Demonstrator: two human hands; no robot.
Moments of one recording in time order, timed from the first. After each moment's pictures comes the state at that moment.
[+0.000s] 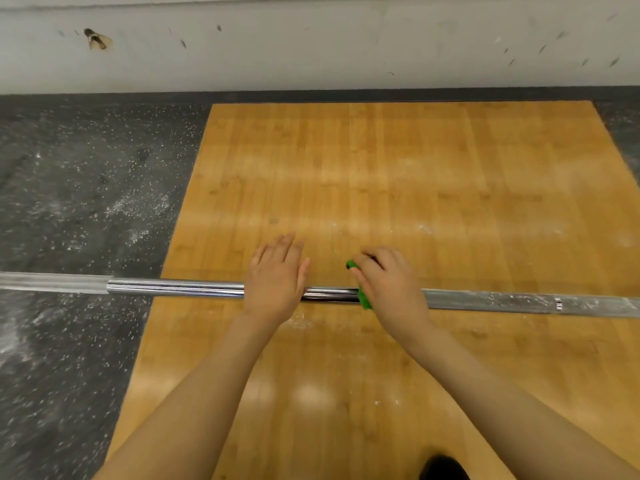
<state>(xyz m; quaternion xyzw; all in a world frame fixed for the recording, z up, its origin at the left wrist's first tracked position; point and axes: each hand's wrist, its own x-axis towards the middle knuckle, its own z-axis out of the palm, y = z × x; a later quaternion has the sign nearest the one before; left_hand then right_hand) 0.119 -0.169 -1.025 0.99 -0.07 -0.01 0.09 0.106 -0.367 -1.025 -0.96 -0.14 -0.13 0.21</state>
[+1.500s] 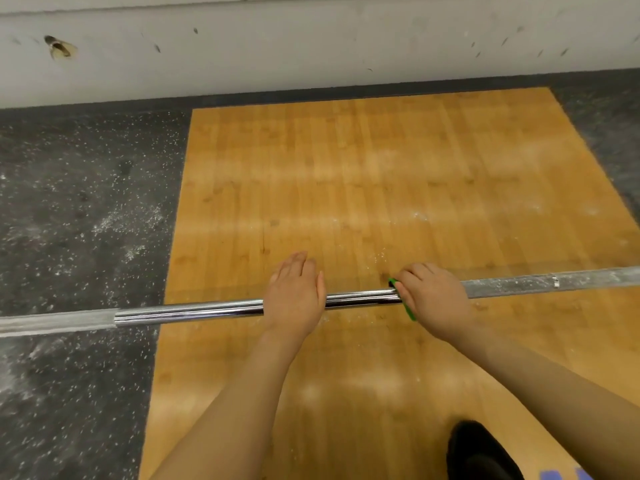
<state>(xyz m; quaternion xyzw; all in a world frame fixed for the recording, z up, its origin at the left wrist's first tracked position) 0.101 -0.162 -1.037 0.99 -0.09 -0.03 0.13 0.077 -0.407 -1.034 -0.99 -0.15 -0.05 0.07</state>
